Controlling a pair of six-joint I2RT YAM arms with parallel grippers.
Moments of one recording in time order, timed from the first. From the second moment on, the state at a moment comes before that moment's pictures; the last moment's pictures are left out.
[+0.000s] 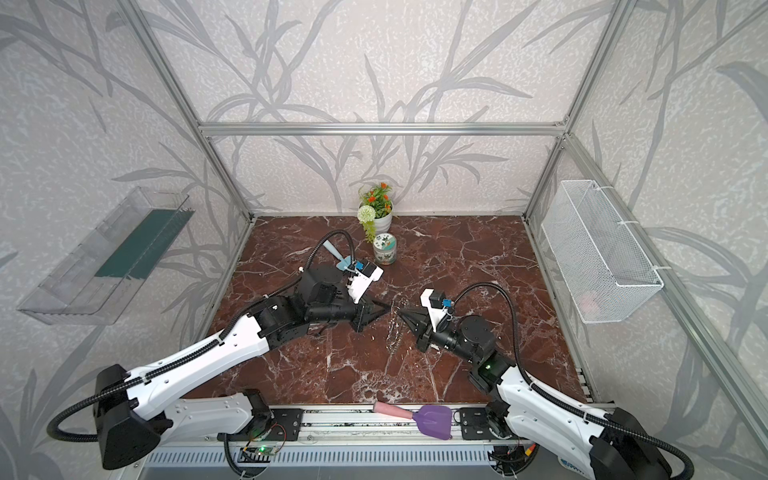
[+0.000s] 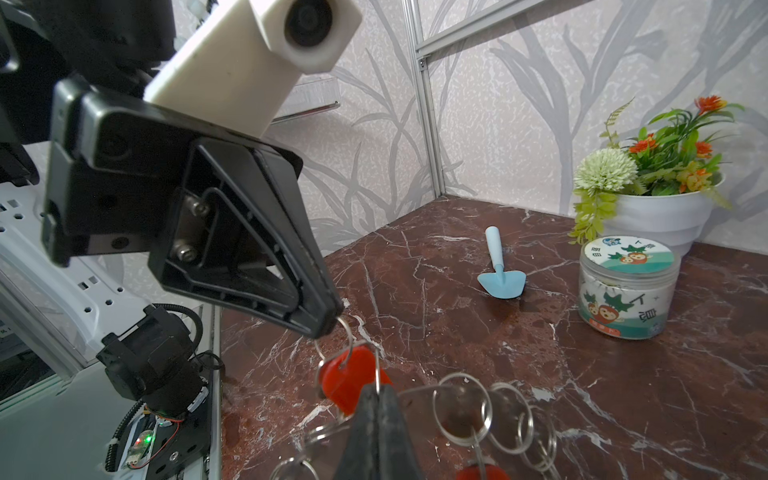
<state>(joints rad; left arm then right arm) -0.85 1.20 1.01 -0.34 0.35 -0.35 0.71 0.85 0.25 0.63 -0.34 0.26</state>
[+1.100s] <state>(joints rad) -0.87 1.25 0.97 -0.26 0.29 -0.45 0.72 0.85 0.25 0.61 -0.32 0.28</state>
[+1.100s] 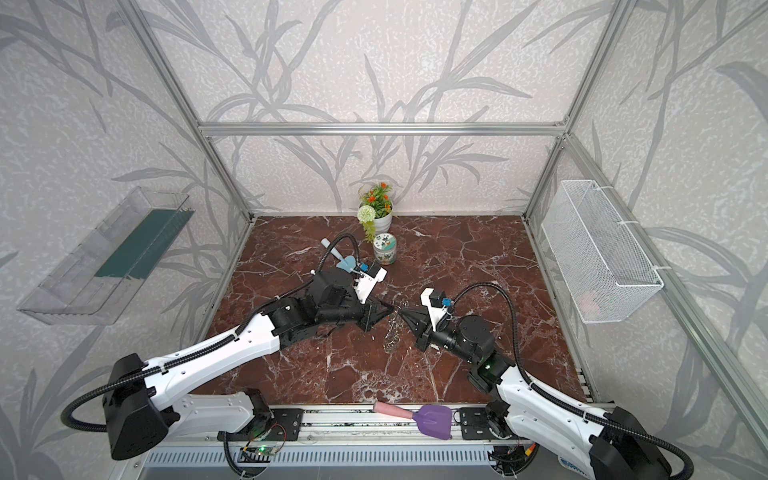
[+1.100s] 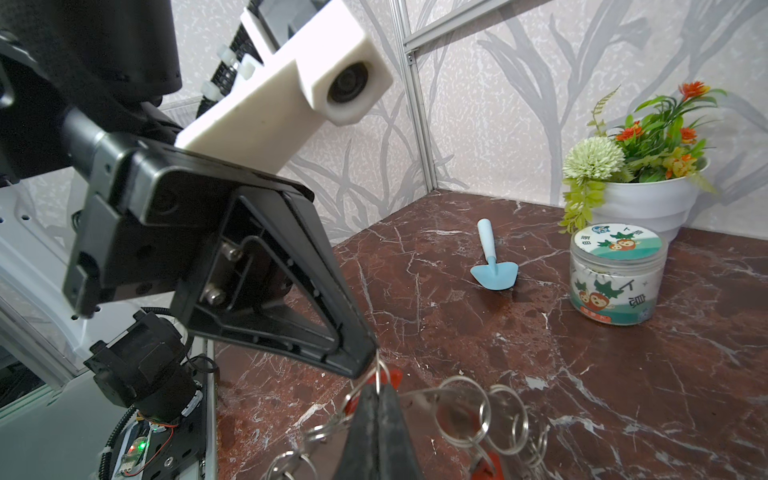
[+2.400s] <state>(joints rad) -0.88 1.23 0.85 -0.15 0.19 -0.69 0.72 0.87 0.24 0.59 -0.30 0.28</state>
